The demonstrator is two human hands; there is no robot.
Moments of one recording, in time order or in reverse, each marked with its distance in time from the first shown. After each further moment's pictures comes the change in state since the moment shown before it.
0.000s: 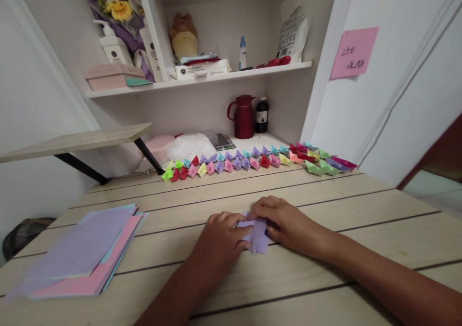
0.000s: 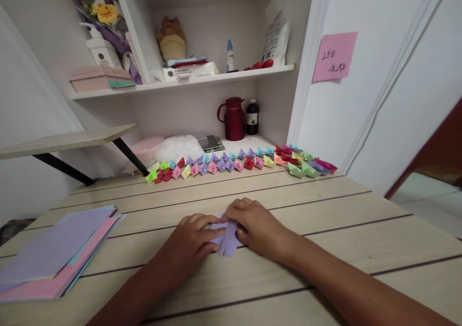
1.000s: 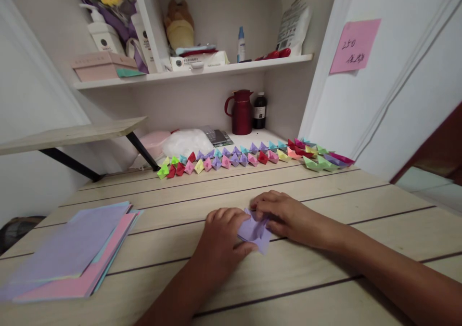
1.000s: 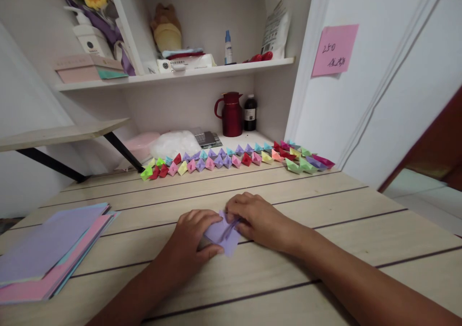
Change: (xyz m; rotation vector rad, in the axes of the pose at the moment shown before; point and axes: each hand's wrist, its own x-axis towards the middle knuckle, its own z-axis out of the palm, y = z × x) left_hand 0.003 0.000 0.015 -0.141 0.104 -0.077; right_hand -0.001 0.009 -0.011 0.011 -0.073 -0.058
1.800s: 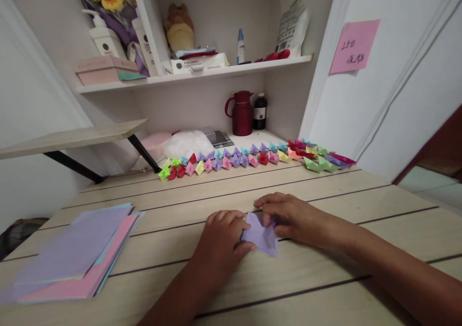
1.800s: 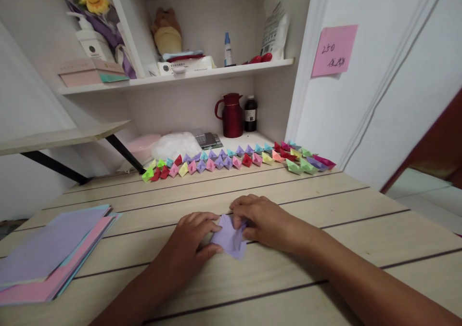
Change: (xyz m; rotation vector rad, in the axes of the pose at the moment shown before) left_hand -0.002 0.004 -0.006 0.022 -0.011 -0.003; right_hand -0.006 0.001 -0.012 0.042 -0.081 0.076
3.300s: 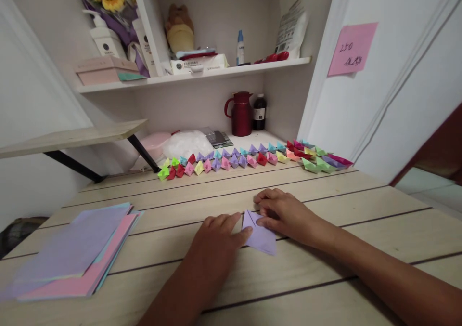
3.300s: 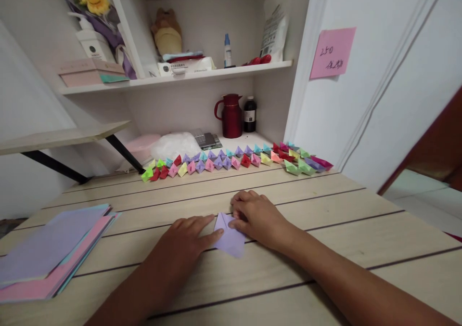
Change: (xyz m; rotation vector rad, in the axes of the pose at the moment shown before) left_hand -0.006 0.011 -0.016 0.410 -0.231 0.062; right_hand 0.011 0.005 0.016 -0.134 0.133 0.144
